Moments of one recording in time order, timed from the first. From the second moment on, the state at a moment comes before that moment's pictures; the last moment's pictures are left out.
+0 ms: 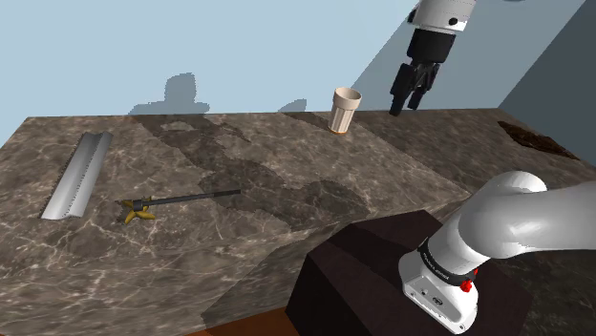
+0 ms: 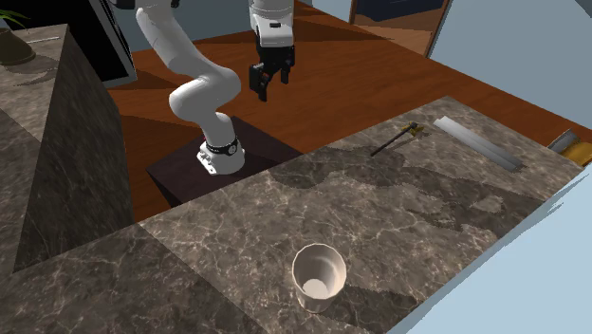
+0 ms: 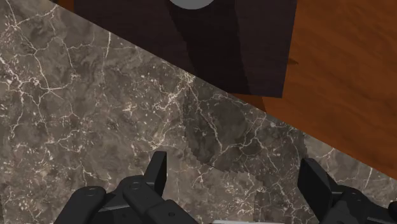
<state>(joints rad) 0.01 -0.78 0.03 -2.36 0.11 1.45 -0.04</state>
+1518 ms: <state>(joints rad) -0.07 -0.14 -0.09 -2.12 -0.05 1.93 -0.24</state>
